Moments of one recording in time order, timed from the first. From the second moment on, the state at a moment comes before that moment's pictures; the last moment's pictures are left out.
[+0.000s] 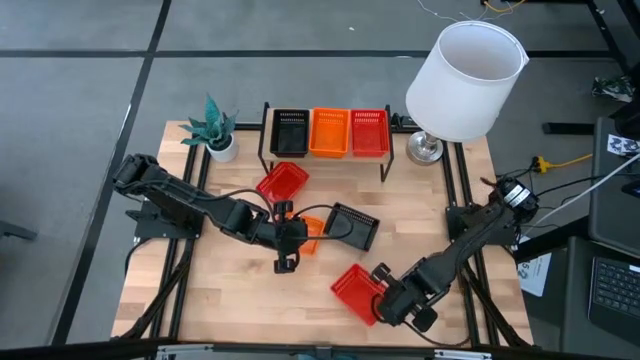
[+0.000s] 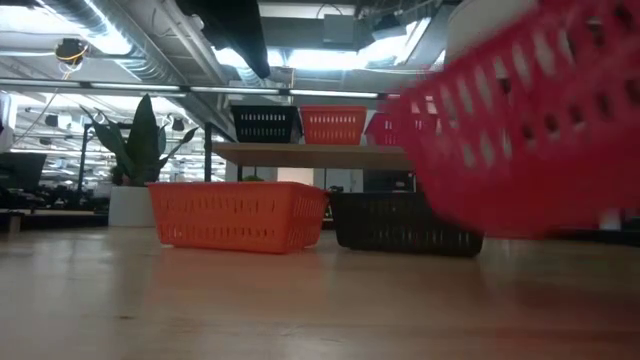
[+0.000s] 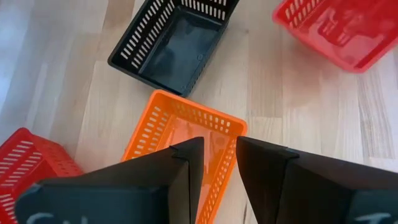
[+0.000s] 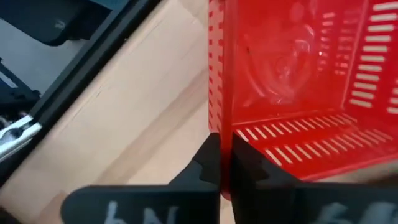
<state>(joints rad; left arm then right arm) -0.34 1.55 1.26 -0.61 -0.35 -0.30 0.71 1.75 1.34 -0.91 -0.05 -0.05</state>
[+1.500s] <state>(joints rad) -0.58 1.55 1.26 -0.59 -0.57 -0.23 -0.45 1.58 1.83 -1.36 0.14 -0.45</state>
